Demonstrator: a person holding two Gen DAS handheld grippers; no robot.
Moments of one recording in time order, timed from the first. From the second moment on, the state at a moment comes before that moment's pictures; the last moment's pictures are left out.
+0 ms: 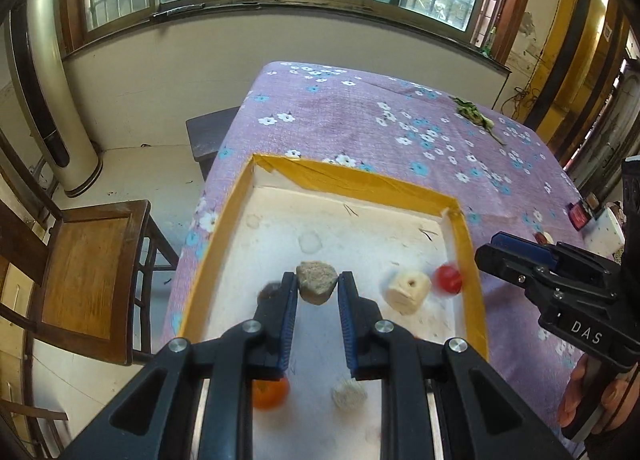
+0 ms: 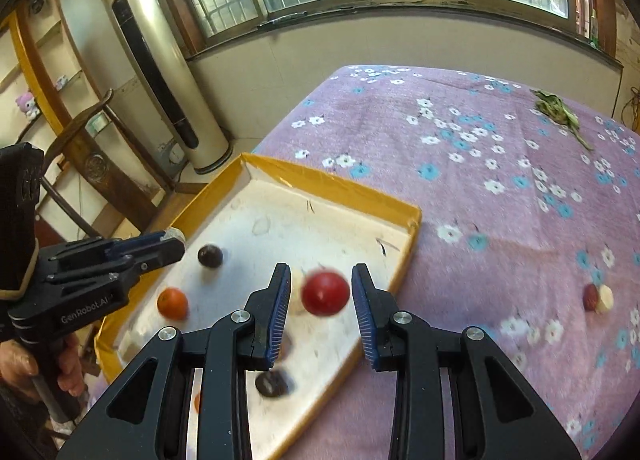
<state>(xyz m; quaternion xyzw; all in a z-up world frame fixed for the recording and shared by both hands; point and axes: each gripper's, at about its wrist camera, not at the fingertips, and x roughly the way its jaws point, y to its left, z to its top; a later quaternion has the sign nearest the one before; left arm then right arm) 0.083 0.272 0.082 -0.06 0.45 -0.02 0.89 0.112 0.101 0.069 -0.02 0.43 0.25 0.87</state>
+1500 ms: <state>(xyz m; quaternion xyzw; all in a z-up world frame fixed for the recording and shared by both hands) 0.081 0.249 0.065 0.01 0.45 0.03 0.89 0.085 0.061 0.040 0.00 0.49 0.20 0.85</state>
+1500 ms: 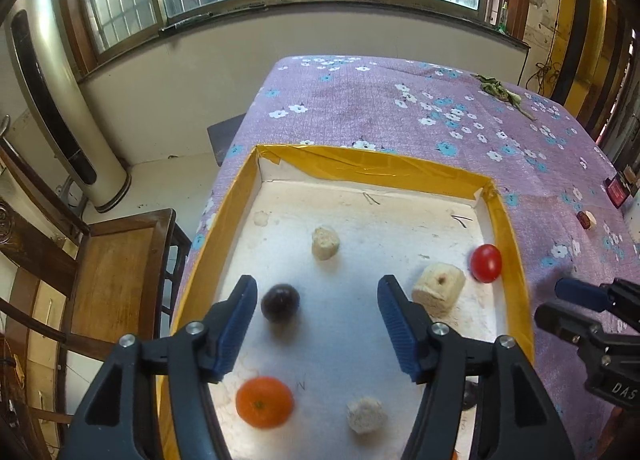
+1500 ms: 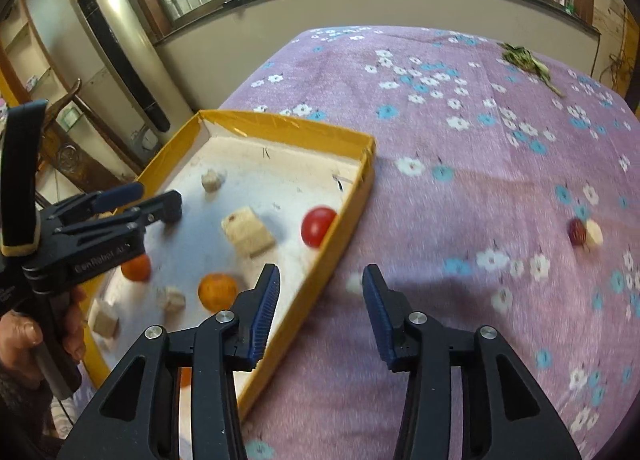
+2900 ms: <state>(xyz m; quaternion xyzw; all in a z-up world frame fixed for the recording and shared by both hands) 0.115 -0.019 0.052 0.07 0.50 -0.08 0.86 0.148 -0.170 0.019 -0.05 0.44 0.17 0.88</state>
